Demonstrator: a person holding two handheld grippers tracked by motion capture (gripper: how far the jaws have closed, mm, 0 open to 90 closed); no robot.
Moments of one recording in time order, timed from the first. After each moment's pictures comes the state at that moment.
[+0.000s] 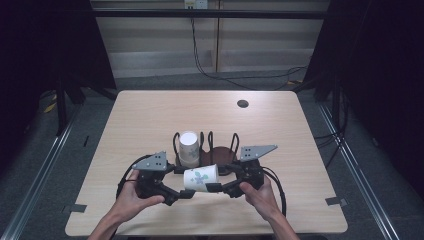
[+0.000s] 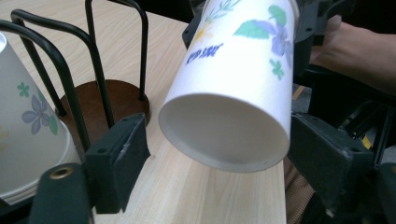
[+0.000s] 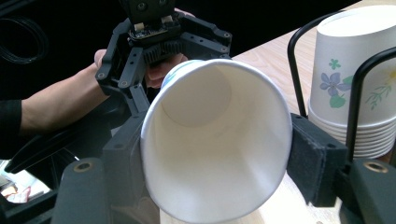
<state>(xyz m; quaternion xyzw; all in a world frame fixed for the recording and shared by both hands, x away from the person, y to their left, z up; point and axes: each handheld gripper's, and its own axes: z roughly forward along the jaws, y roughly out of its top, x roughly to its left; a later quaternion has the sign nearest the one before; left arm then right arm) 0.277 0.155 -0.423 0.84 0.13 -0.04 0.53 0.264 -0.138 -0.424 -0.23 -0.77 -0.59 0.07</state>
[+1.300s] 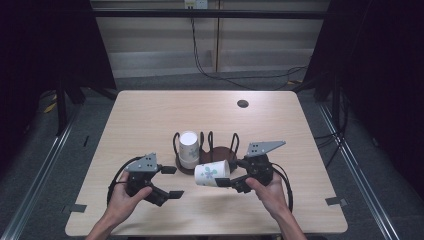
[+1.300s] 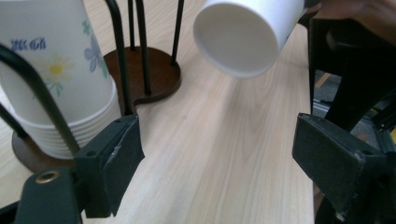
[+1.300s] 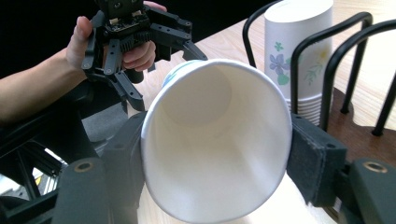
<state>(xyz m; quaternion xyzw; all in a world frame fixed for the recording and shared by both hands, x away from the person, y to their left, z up) 0.282 0.183 -0.437 0.86 0.16 -0.01 0.49 0.267 -0.158 -0.415 -0.27 -0.79 -0.55 0.03</state>
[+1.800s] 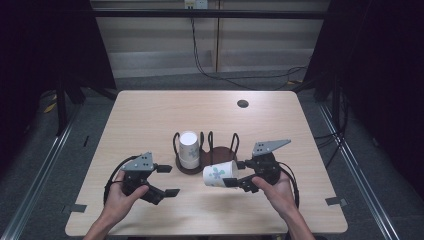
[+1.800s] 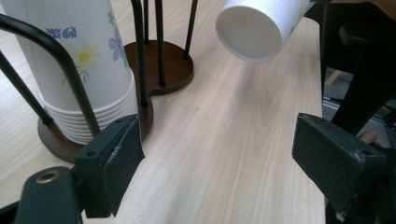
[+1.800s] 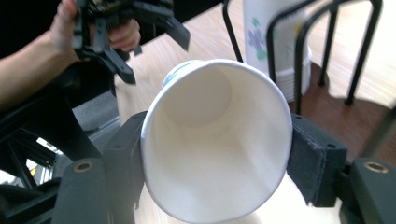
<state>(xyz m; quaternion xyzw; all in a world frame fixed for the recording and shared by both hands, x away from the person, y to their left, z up) 0.285 0.192 -0.436 0.86 0.16 0.00 0.49 0.267 -0.176 -0.414 -0.30 -0.81 -0.51 0.03</state>
